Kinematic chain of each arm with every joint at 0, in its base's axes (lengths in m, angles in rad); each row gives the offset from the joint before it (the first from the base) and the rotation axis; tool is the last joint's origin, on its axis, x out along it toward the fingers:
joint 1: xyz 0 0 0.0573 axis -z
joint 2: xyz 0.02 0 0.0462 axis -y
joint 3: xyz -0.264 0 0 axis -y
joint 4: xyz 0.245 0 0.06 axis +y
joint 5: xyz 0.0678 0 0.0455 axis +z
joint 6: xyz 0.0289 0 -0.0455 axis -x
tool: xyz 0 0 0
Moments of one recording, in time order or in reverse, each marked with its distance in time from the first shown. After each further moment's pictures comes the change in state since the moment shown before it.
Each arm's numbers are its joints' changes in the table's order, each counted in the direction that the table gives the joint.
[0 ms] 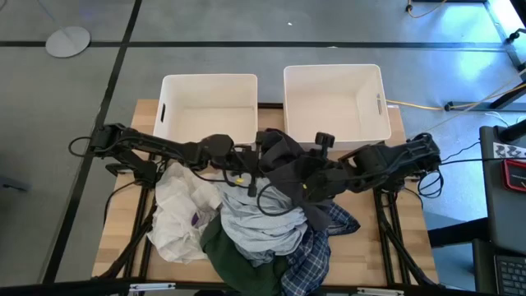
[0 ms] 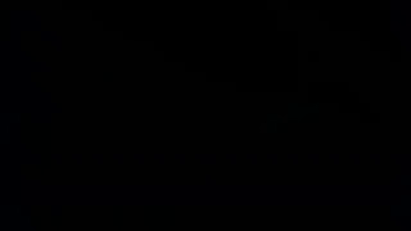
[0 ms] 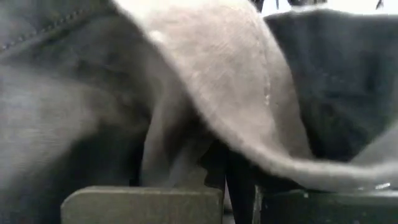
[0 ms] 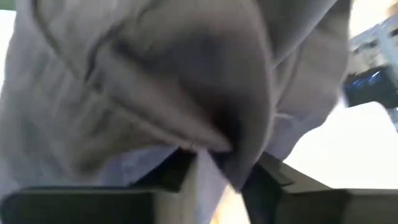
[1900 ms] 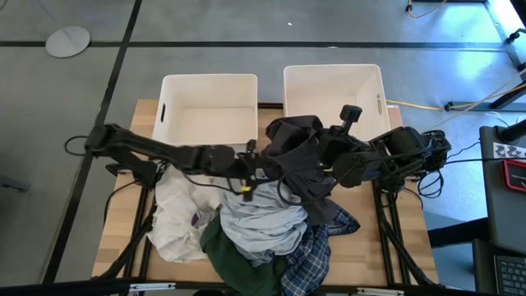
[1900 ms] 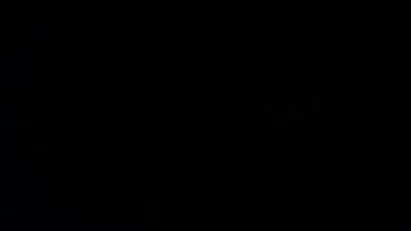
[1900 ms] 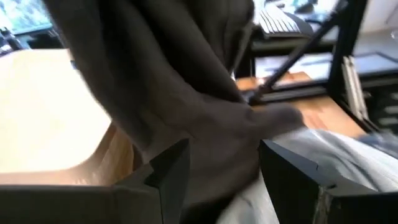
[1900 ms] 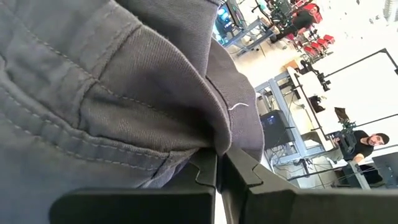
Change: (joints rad) left arm 0.052 0.028 -0.065 0.228 0.171 0.104; right arm -0.015 0.002 0.295 0.095 -0.367 0.298
